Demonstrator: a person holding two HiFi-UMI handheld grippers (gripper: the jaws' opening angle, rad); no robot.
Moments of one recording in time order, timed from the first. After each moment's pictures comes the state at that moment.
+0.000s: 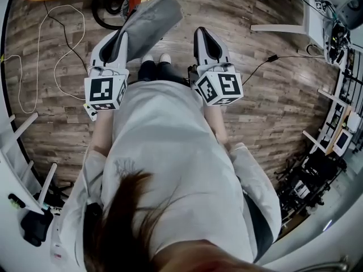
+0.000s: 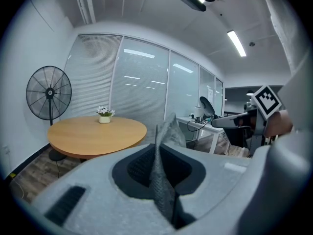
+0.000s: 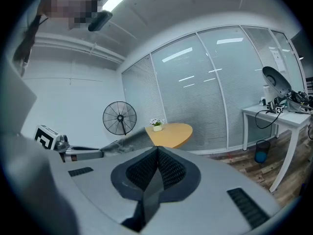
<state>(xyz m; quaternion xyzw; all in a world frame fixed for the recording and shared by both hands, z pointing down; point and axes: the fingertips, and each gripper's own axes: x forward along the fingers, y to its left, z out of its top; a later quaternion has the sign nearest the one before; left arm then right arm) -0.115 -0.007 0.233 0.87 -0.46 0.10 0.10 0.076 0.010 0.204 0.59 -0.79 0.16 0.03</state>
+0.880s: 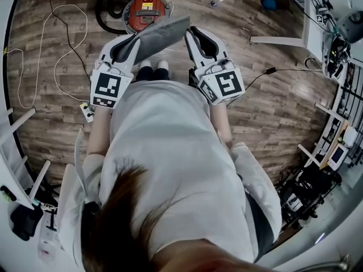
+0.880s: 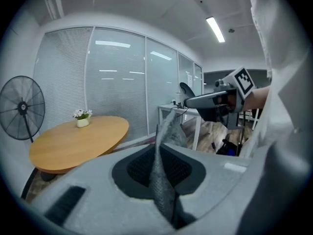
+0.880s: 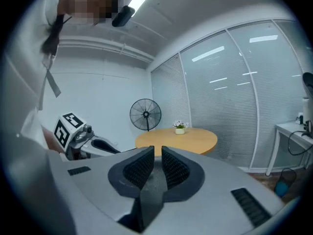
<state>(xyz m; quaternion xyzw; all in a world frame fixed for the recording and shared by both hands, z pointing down) -0.056 -0.003 0.246 0.91 -0.36 0.20 0.05 0.065 -0.010 0.187 0.44 -0.89 0.08 0.08</state>
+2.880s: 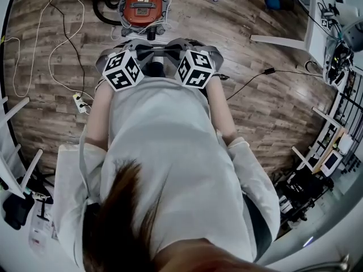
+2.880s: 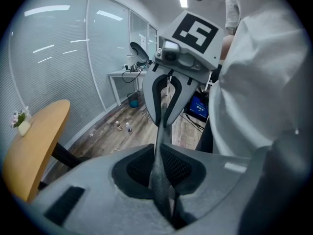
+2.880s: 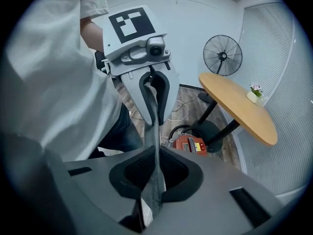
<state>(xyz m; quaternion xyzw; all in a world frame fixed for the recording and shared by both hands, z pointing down) 0.035 0.063 0.376 0.91 -0.07 0.42 0.03 0.056 0.062 0.368 0.04 -0.86 -0.03 0.50</state>
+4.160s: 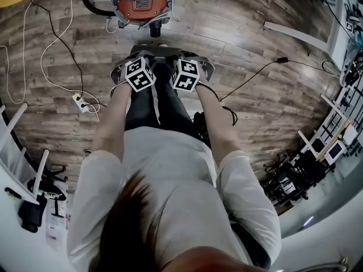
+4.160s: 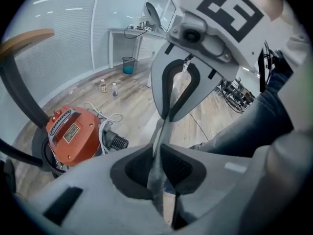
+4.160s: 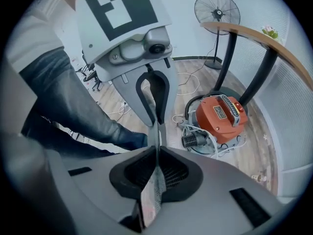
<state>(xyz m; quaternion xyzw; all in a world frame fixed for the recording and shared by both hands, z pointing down) 0.024 0.083 0.631 0.85 -0.02 0.50 0.18 0.047 0.082 0.609 0.02 -0.82 0.11 0.56</state>
